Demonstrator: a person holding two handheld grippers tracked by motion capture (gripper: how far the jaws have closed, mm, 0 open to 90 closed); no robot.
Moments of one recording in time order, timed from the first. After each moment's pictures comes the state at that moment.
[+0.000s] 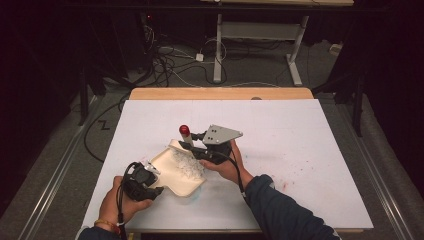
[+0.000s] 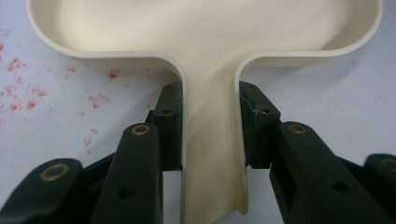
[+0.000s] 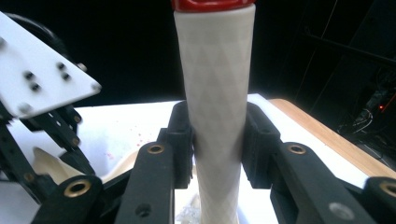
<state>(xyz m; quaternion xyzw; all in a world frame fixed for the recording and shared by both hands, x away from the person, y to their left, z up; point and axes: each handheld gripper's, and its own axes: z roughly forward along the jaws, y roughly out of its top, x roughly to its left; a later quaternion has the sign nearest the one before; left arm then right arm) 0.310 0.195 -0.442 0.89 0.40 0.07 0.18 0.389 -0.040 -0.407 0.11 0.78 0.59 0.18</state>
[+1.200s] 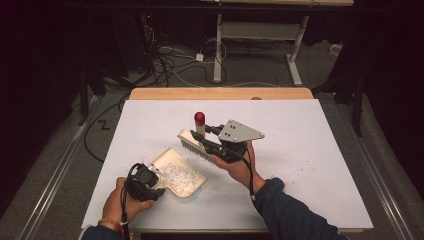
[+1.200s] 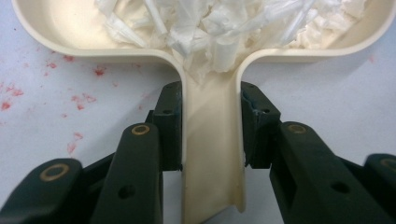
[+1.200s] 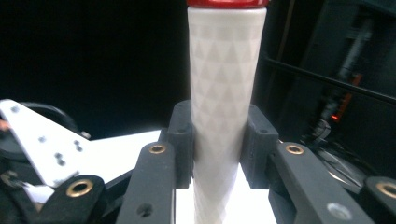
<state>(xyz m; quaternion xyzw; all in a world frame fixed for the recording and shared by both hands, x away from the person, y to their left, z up) 0.313 0.193 -0.452 0.90 0.41 0.06 0.17 0.369 -0.073 -0.369 0.16 0.74 0.61 0.24</state>
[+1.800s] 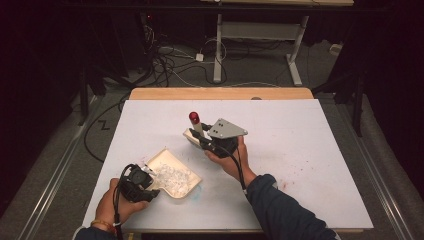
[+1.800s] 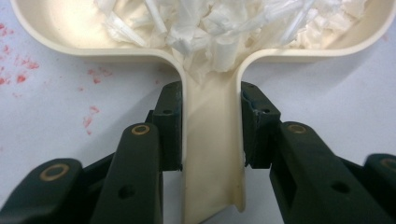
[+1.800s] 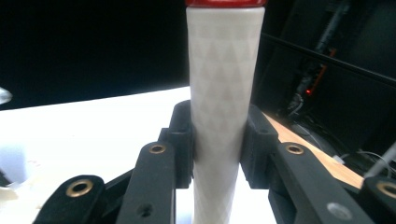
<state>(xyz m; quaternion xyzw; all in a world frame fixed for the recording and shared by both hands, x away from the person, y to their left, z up) 0.311 0.210 -0.453 0.89 0.41 0.05 0.17 0.398 -0.051 -0.402 0.17 0.77 0.56 0.27</state>
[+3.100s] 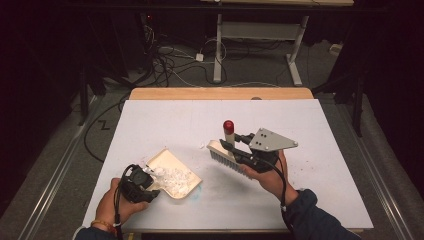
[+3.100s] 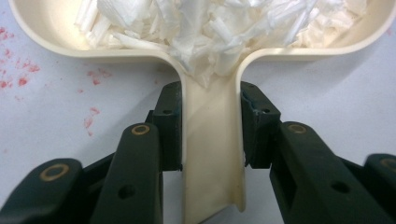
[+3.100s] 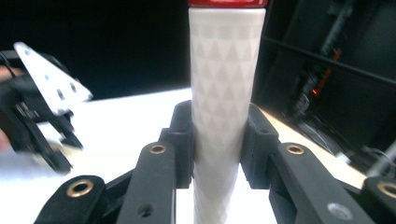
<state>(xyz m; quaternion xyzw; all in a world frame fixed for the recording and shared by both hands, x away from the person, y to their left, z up) 0.310 0.206 -0.453 0.90 0.40 0.06 0.16 0.343 -0.140 -0.368 0.18 0.77 0.56 0.25</state>
